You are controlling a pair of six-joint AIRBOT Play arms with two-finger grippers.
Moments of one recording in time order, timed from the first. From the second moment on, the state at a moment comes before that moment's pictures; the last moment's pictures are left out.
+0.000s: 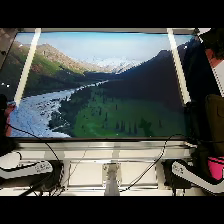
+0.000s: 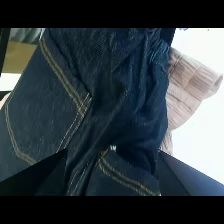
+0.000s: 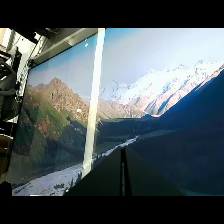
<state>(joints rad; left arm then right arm) 0.58 -1.41 1.13 2.19 -0.85 -1.60 -0.34 -1.20 1.71 -0.80 1.26 1.58</state>
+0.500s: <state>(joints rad) 0.61 -1.45 1.13 2.20 -0.77 -1.60 -0.34 -1.20 1.71 -0.80 1.26 1.58</state>
